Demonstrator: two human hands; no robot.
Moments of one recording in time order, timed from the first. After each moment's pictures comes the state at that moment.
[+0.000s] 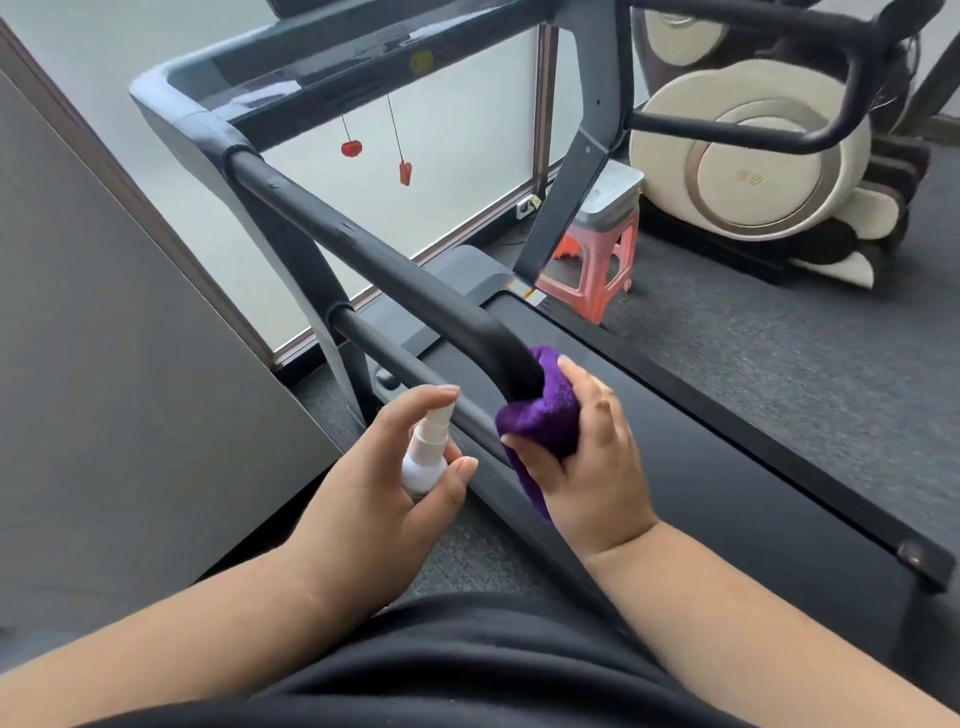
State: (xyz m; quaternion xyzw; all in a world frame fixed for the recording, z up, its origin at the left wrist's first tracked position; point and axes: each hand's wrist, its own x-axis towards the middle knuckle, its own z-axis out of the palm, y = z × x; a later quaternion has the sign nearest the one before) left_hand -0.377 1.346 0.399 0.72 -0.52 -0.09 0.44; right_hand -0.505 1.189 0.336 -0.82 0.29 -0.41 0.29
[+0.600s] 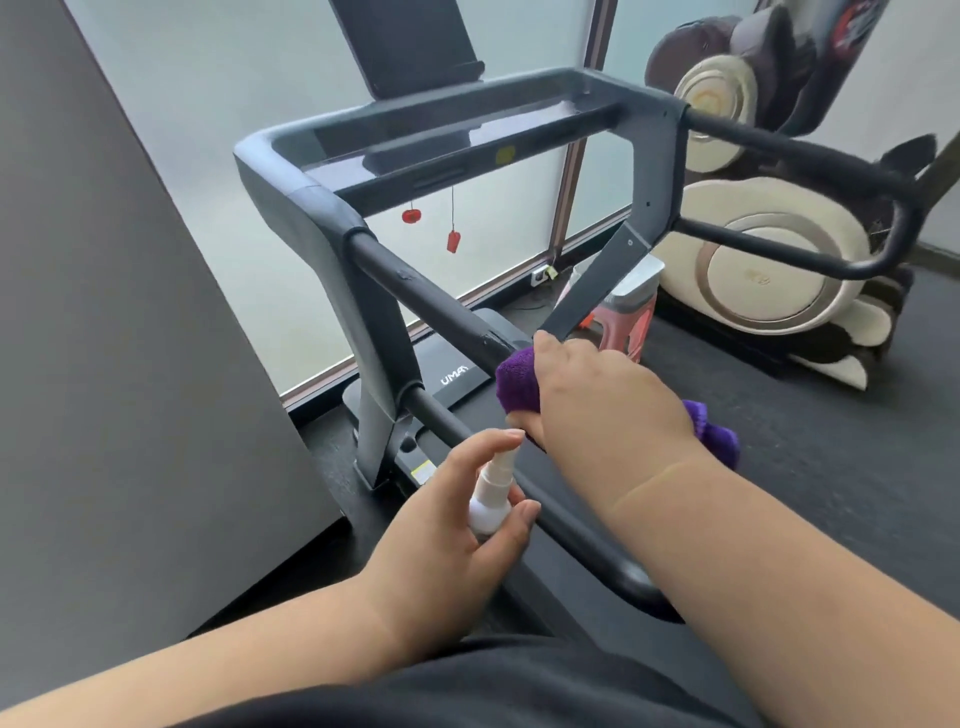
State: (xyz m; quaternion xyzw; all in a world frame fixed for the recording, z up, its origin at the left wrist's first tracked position) left_hand -0.266 1.341 0.400 0.68 -0.50 -0.13 0.52; right_hand -0.333 1.183 0.472 -0.95 0.29 -0.06 -0.09
